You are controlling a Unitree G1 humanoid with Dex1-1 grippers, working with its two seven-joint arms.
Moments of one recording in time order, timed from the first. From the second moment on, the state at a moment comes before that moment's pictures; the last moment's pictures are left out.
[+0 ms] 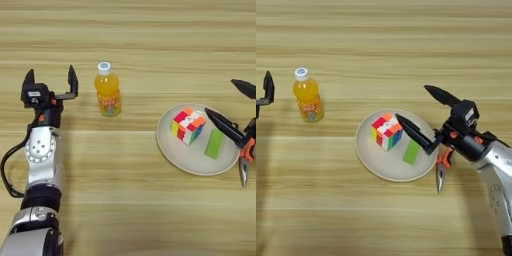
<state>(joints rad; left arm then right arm) -0.33 0.13 0.22 0.58 -0.19 -0.62 -0.14 0.01 -0.49 -0.10 -0.20 0.50 -0.03 0.83</state>
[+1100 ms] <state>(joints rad) -0.32 0.11 0.20 0.55 -0.16 -0.62 -0.12 -0.12 -0.43 0.10 0.05 0.24 0.09 0.76</state>
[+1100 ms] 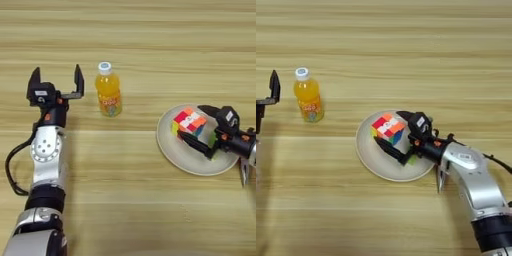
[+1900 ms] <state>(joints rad) -0.31 0.10 0.18 0.53 -0.15 -0.62 -0.10 -0.15 -0.42 0.13 0.13 0.17 0.10 0.74</state>
